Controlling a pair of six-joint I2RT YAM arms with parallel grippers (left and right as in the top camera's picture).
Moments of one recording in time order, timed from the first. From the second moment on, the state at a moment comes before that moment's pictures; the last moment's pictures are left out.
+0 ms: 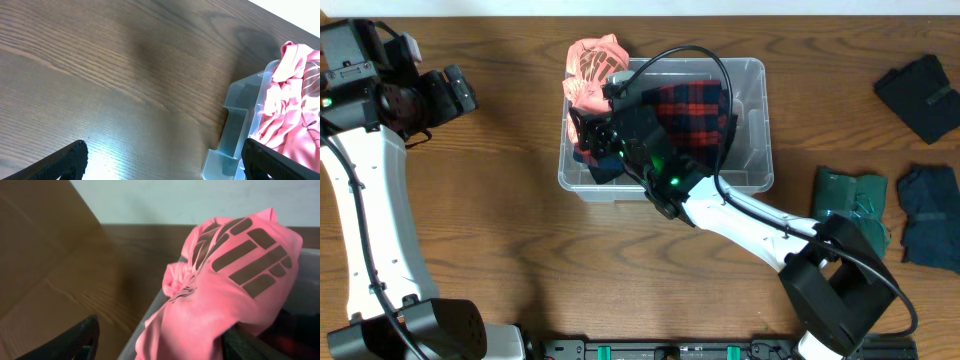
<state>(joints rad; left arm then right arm) 0.32 1.60 1.69 -1.09 0.17 -0.14 0.79 1.84 1.21 0.32 0.11 0.46</state>
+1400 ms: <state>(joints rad) 0.32 1.60 1.69 -1.09 0.17 -0.14 0.74 1.89 1.24 0.08 0.10 0.16</state>
